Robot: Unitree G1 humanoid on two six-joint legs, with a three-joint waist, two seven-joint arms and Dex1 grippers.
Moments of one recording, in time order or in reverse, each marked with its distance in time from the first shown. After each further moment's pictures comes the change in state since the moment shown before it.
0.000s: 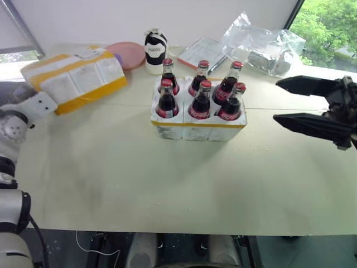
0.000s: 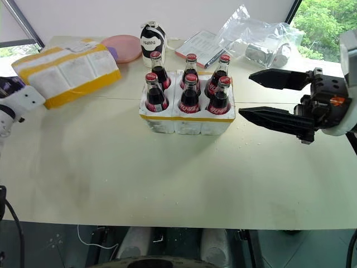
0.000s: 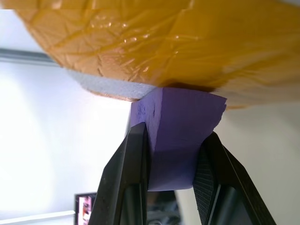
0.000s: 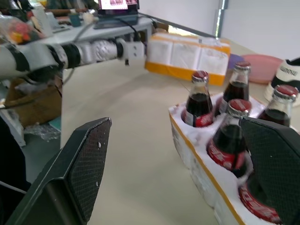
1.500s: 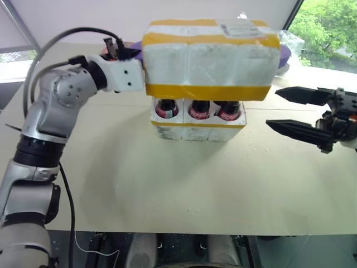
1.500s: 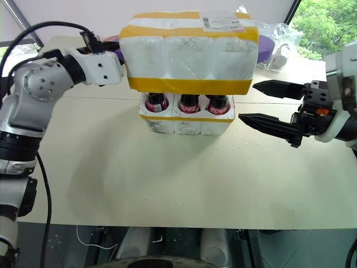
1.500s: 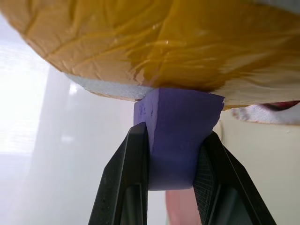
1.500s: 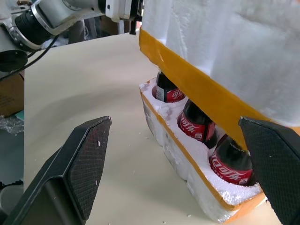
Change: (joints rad) left arm -0.070 -0.187 -0.005 -0.997 -0.148 0.123 -0.578; right arm 0.125 0.045 0.009 -0.025 -0.140 -0.102 -0.026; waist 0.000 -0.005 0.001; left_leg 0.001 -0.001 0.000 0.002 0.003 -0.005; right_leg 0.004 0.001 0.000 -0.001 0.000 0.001
